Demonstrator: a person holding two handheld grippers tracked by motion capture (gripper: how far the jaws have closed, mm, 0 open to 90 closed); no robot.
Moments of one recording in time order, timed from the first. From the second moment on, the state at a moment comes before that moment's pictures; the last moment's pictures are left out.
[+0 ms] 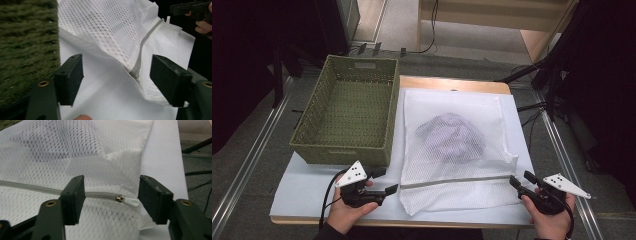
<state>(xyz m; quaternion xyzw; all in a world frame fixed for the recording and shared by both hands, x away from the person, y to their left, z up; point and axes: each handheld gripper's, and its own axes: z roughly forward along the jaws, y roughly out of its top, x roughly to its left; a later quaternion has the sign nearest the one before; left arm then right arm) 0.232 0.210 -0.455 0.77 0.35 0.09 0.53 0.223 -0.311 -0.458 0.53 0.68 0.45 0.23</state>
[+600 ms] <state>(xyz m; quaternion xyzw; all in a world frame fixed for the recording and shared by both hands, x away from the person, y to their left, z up) 0.233 0.271 -0.445 0.73 0.39 0.14 0.54 0.227 -0.309 -0.462 0.53 0.68 0.45 0.21</state>
